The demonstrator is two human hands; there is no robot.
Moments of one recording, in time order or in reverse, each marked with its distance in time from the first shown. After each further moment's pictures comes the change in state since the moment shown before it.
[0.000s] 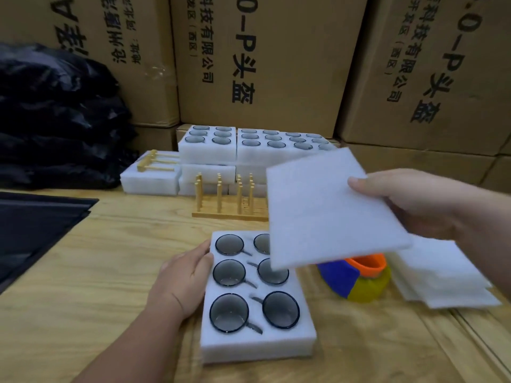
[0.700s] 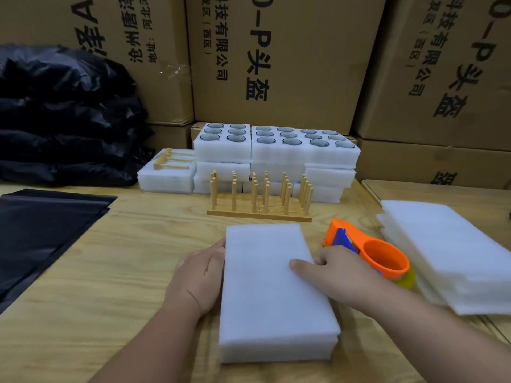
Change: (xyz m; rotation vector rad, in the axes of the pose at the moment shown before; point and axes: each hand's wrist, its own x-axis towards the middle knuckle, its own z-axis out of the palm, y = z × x) left_hand -0.002 0.007 -0.001 -0.028 0.056 0.020; right_hand 0.044 0.096 0.109 -0.700 0.169 -0.031
